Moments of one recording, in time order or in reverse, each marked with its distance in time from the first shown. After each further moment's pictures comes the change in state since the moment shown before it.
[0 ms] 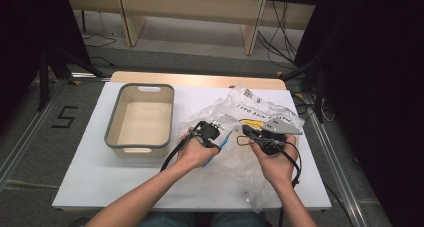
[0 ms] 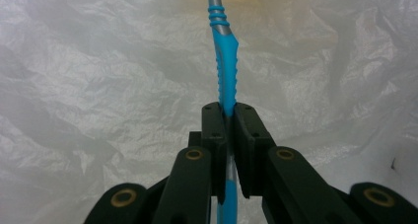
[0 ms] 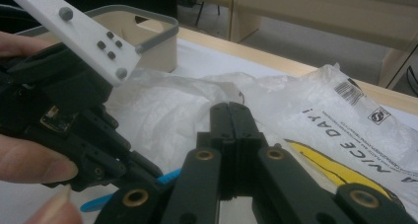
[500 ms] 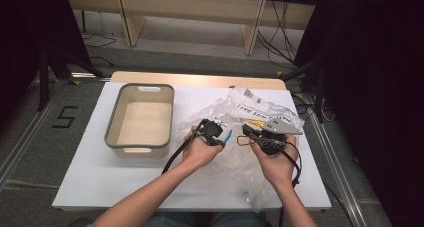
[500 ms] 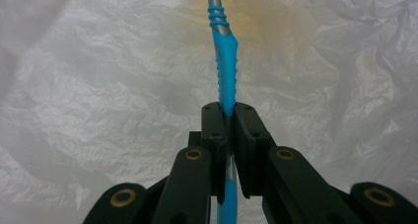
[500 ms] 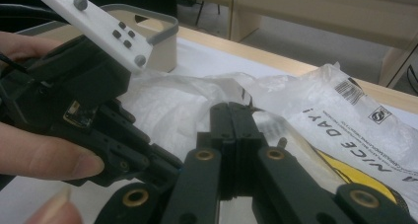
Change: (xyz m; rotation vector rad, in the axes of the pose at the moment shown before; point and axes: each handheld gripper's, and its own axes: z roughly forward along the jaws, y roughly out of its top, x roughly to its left) left arm -0.003 0.007 0.008 -0.090 0.014 -0.037; right arm 0.000 0.000 0.000 0.003 -0.001 0.003
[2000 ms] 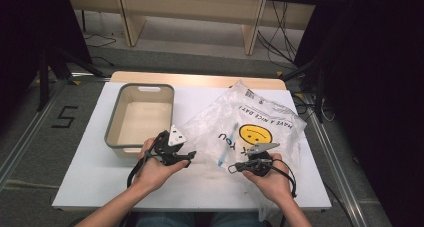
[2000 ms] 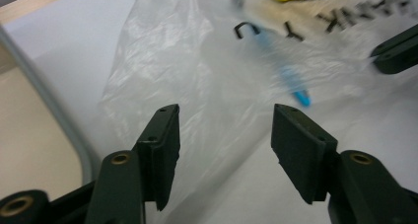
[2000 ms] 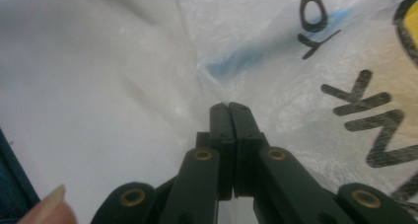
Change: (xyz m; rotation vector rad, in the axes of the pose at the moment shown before) left arm 0.031 -0.085 -0.087 -0.164 0.177 0.132; right arm 0.012 -0.070 0.021 0.457 0.232 -0.034
